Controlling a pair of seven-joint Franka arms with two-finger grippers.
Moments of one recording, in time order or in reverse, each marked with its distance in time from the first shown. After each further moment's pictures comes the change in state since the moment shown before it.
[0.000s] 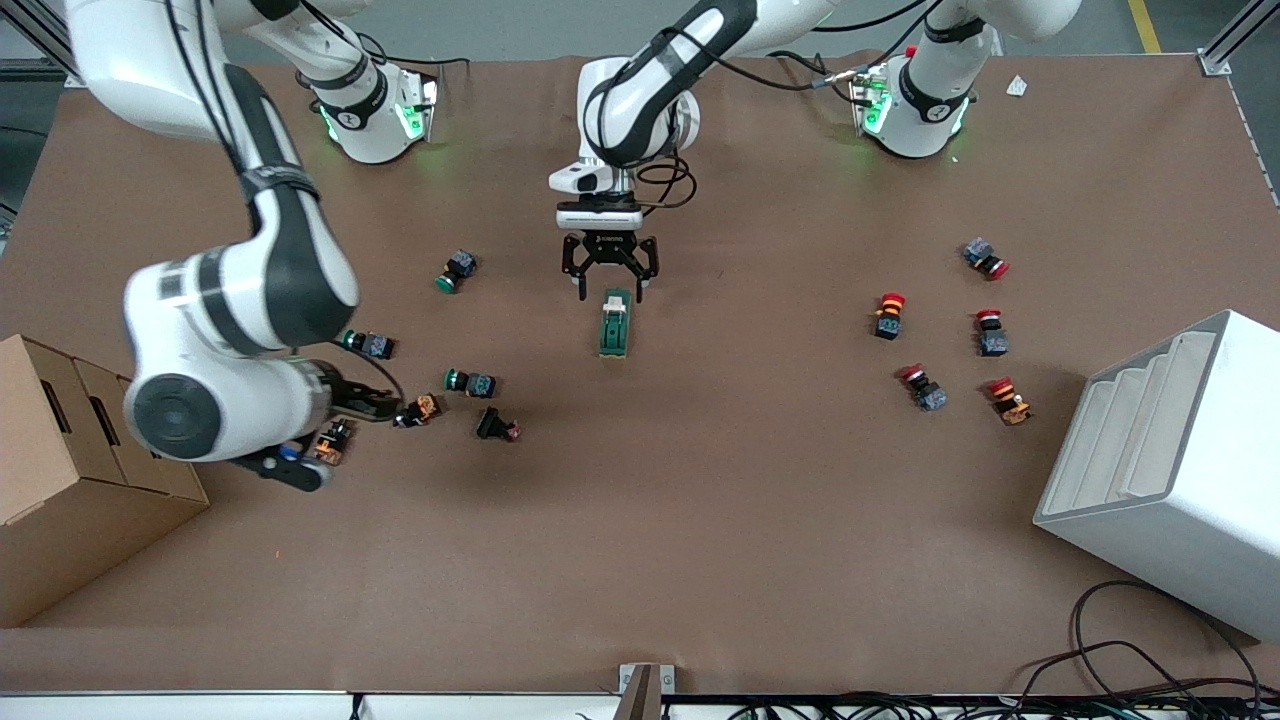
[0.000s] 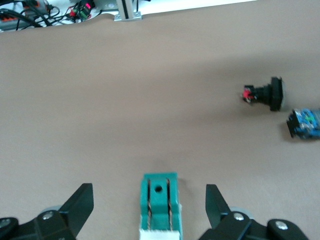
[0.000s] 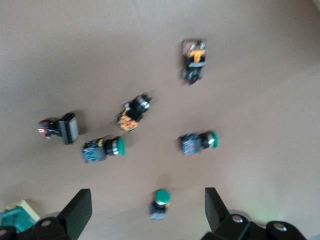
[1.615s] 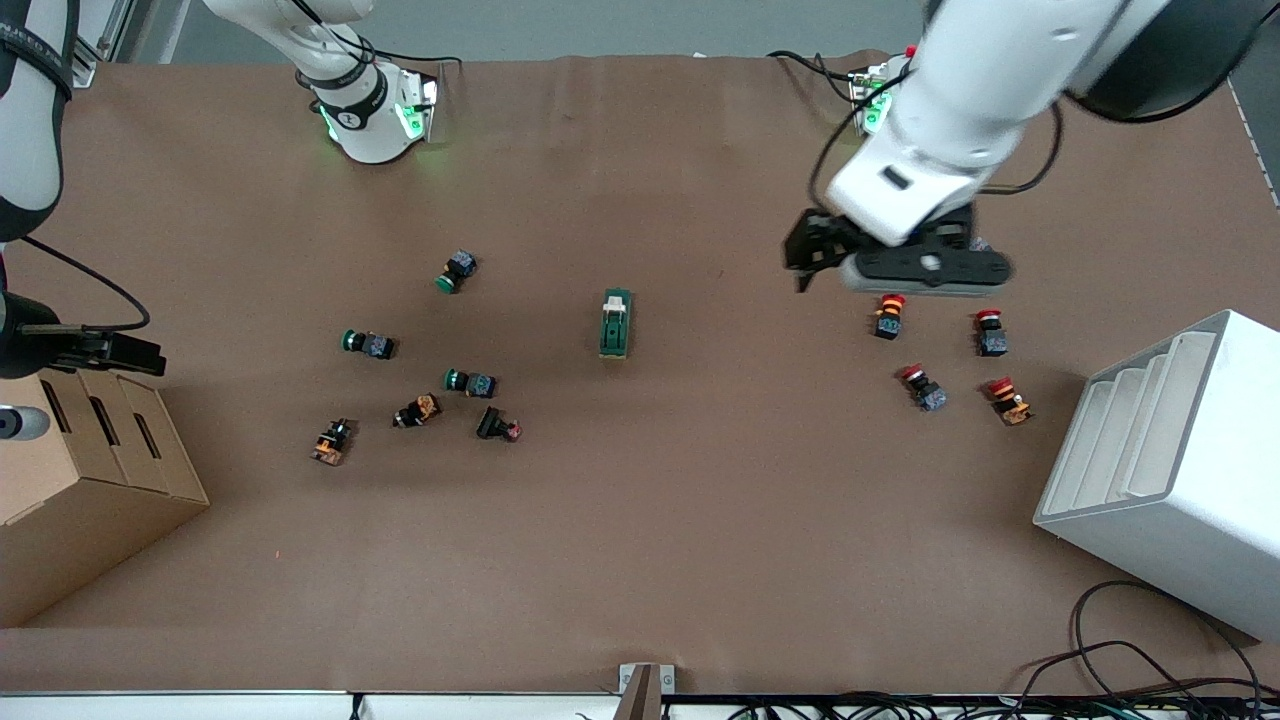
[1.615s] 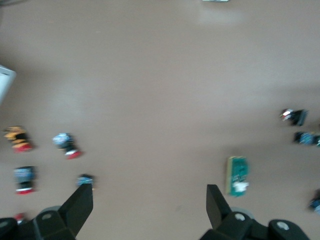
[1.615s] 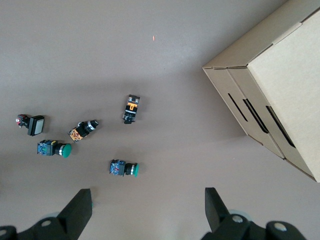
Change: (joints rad) left arm 0.621 -0.400 0.029 0.462 -1.320 -0.641 1.527; right arm -0.166 -0.215 -0.080 0.018 -0.036 0.004 -0.524
